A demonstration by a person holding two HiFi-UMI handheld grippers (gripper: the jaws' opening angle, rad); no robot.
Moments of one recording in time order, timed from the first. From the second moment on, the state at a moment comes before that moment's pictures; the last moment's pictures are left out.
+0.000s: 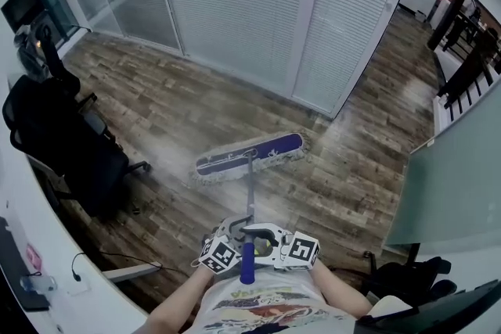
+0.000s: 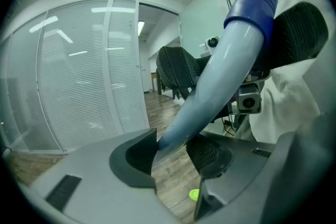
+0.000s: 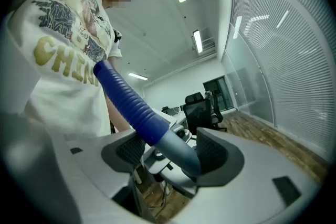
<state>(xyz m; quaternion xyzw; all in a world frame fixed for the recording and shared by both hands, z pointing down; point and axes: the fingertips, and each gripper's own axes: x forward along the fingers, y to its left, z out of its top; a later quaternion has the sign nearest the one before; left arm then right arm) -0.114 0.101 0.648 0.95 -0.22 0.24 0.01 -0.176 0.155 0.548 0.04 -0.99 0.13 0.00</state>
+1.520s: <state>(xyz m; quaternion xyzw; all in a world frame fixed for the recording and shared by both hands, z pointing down) -0.022 -0.439 0.647 0.94 -0.23 0.25 0.02 -0.074 -0.384 0.546 0.07 -0.99 0.15 -0.04</state>
